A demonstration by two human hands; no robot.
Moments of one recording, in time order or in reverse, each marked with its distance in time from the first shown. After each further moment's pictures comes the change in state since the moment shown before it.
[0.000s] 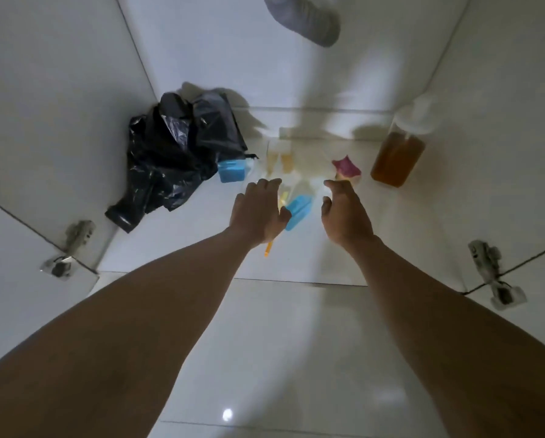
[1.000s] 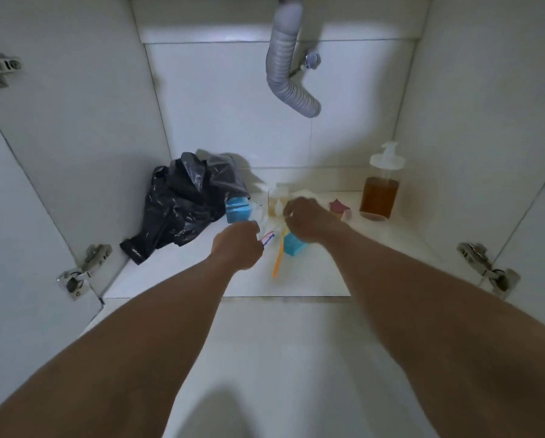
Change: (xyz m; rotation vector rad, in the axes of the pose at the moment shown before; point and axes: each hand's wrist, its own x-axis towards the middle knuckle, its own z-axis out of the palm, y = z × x) left_hand -0.049 -0.053 0.002 0.011 0.040 -0.066; right_hand -0.016 -0.083 -0.004 -0.229 -0.204 -0.132
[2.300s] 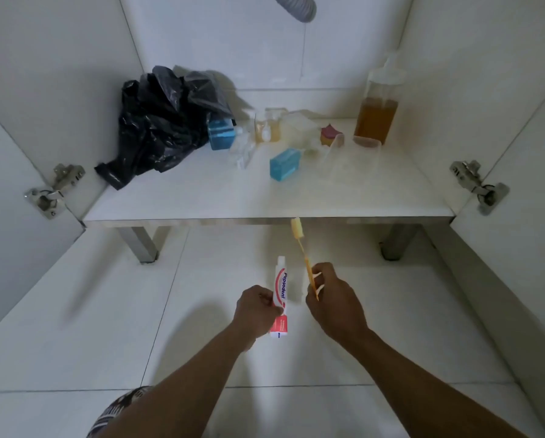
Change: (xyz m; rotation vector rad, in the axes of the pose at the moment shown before) left_hand -0.206 0.026 0.169 -0.932 -0.404 -0.540; right_hand -0.240 0.066 0.177 0.362 0.048 0.266
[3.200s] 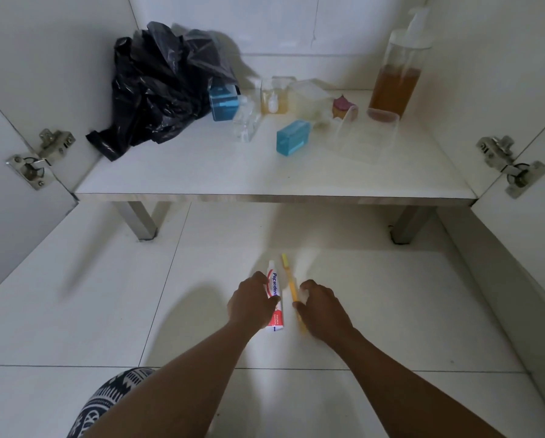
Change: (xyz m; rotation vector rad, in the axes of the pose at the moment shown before) left_hand 0.025 -0.039 0.009 0.574 0.156 0.133; right_hand -0.006 0.029 0.064 -0.082 -0.297 0.141
